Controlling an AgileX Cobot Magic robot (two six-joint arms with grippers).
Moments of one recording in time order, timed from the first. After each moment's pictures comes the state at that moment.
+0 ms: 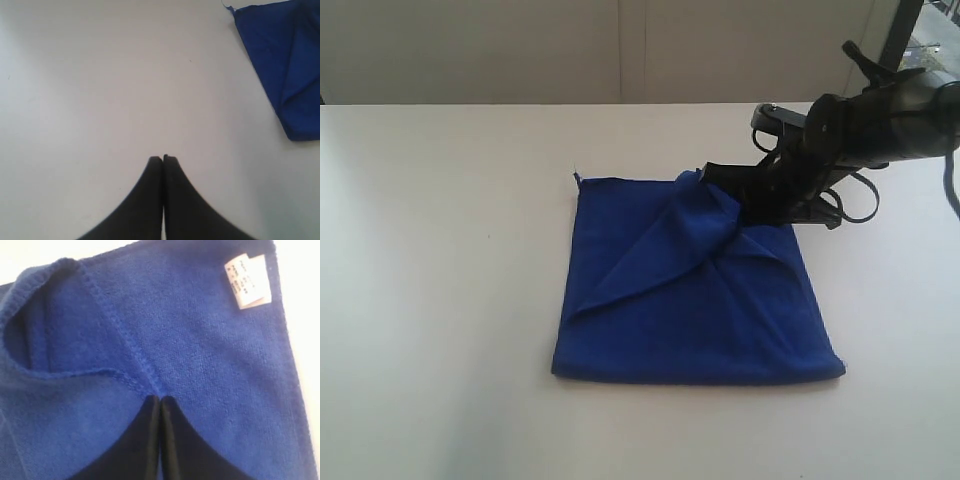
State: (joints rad) left arm -0.06 0.39 -0.69 -0.13 1.02 0.20; right arm 0.13 2.03 -1.26 0.23 0.35 0.31
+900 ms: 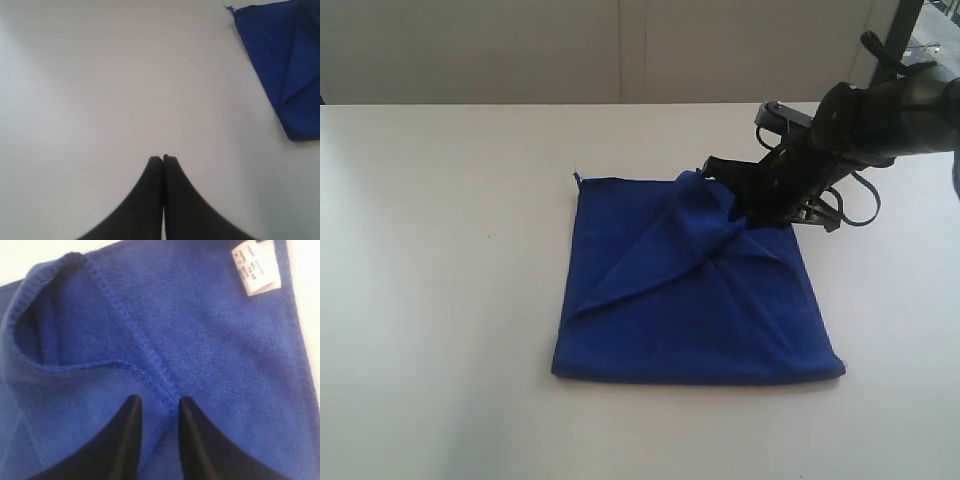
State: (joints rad) left arm -0.06 0.39 -0.69 -0.13 1.02 0.20; right arm 0.11 2.03 -1.27 0.39 0.40 0.19
